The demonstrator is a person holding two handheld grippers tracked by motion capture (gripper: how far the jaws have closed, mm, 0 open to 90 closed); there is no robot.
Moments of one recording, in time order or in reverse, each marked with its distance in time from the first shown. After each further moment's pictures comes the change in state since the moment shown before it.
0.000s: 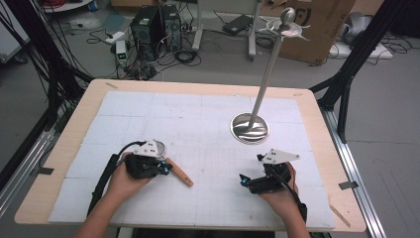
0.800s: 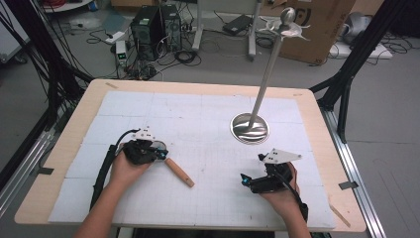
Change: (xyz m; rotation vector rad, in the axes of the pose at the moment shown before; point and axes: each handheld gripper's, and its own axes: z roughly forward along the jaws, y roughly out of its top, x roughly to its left) left arm 0.053 -0.008 -0.006 -0.042 0.131 -0.158; right arm -0.002 0.000 -0.003 -0.008 -0.004 0.001
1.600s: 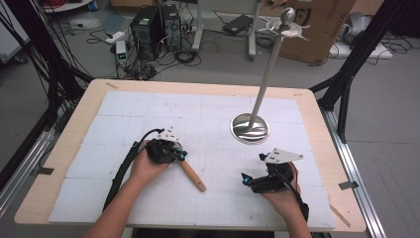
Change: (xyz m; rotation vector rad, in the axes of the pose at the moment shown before) left arm -0.028 0.031 0.044 0.041 -0.065 0.104; right arm -0.001 0.000 -0.002 -0.009 -0.003 0.009
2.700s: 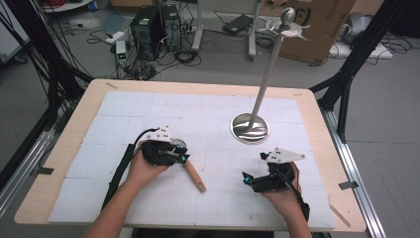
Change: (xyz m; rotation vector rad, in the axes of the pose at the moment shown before) left arm -0.007 0.009 -0.010 -0.138 -0.077 0.019; right arm -0.001 0.002 -0.004 -0.020 -0.005 -0.002
